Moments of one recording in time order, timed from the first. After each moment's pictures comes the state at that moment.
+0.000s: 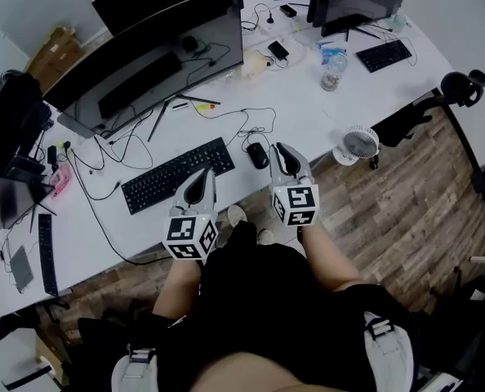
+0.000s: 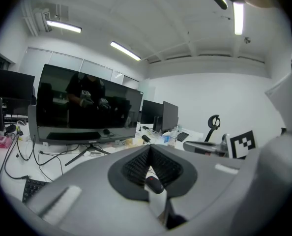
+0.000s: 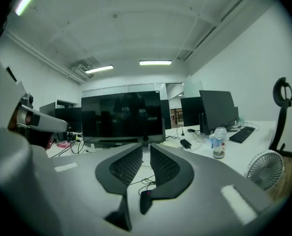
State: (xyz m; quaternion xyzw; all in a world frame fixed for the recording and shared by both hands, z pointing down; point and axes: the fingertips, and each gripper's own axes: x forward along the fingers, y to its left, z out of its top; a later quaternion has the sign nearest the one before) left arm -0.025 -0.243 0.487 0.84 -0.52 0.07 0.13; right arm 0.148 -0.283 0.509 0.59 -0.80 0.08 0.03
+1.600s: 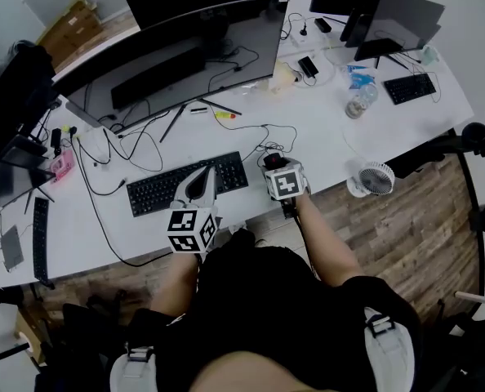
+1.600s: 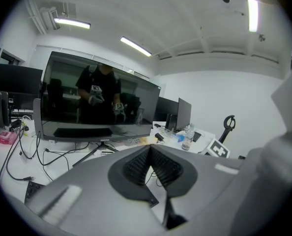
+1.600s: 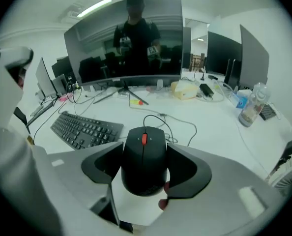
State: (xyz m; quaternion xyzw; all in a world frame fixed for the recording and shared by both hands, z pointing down) left arm -0.073 -0.312 0.515 0.81 -0.56 0.08 0.17; right arm 0.100 -0.369 0.692 0.47 -0.77 0.26 0.34
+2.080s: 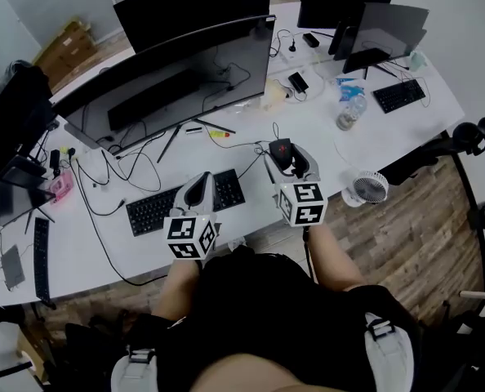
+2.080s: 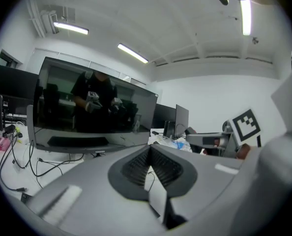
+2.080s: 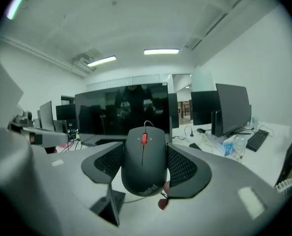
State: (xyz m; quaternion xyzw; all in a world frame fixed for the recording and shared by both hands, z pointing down) left arm -0.065 -0.334 0.492 0.82 -0.55 0.05 0.14; right arm 0.118 -0.388 0.484 0.56 -0.82 0.10 0.08
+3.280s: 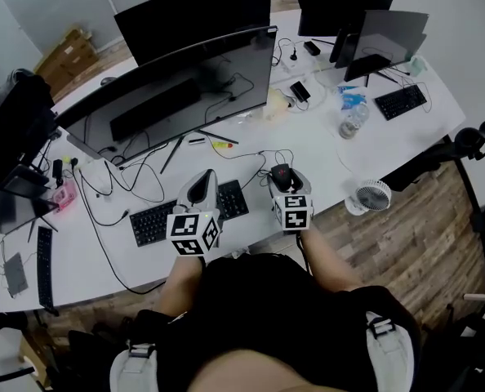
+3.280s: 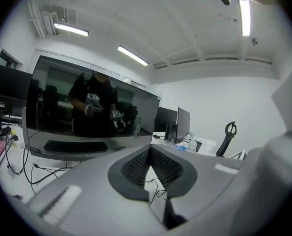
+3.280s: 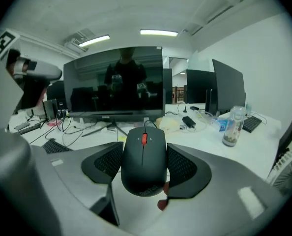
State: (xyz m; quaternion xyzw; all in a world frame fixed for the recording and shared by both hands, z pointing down) left arm -0.067 -0.370 0.482 0.82 -0.55 0.03 0.13; right arm 0.129 -0.399 0.614 0.58 -0.78 0.15 0.17
